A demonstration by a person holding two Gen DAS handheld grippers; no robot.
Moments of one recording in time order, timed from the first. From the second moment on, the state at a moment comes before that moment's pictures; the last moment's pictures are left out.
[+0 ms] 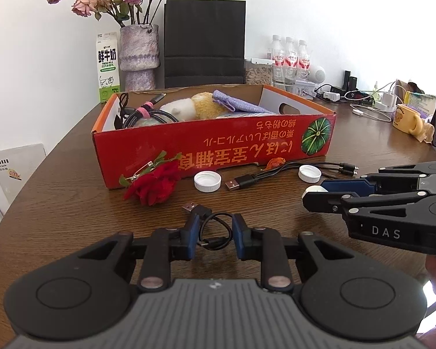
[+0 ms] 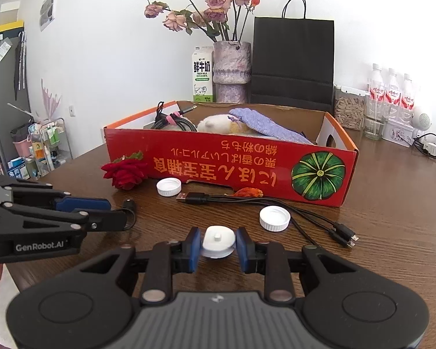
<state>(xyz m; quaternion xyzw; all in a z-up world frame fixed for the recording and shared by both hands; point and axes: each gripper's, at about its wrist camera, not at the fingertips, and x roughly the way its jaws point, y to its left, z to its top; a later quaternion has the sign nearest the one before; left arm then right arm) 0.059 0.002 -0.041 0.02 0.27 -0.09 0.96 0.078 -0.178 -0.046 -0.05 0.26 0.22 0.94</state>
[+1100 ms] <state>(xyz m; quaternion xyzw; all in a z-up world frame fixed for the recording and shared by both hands) 0.171 0.024 0.008 -0.02 0.16 -0.03 0.99 0.201 -0.121 0.006 -0.04 0.18 0.24 0.95</state>
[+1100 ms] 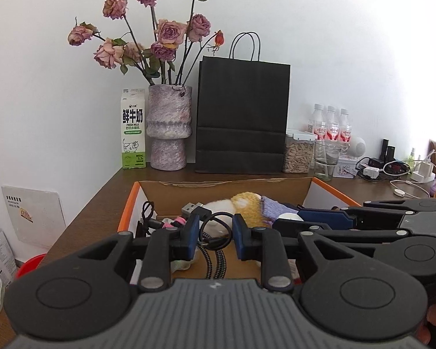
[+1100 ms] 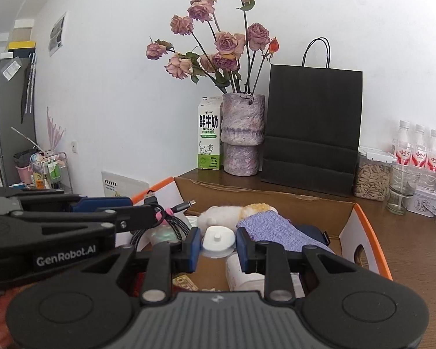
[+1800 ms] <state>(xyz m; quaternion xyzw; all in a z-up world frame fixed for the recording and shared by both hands) 0.179 0.049 -0.014 -0.07 0.14 0.06 0.99 0.214 -0.135 -0.017 0.00 0.17 0.18 0.97</state>
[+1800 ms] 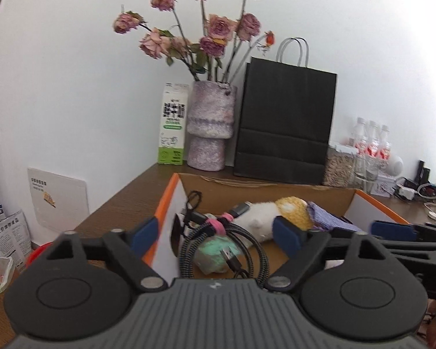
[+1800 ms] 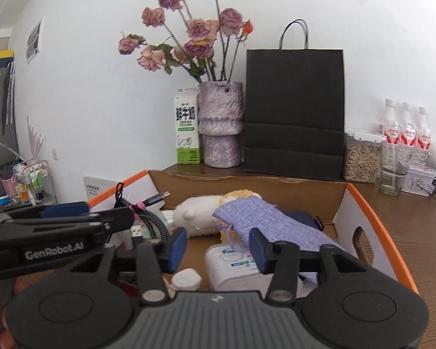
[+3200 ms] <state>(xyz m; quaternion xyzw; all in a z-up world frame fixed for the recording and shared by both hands) 0.126 0.064 -0.026 -0.07 0.15 0.06 0.98 0.141 -0.198 -0.021 -0.02 0.16 0.17 0.97</state>
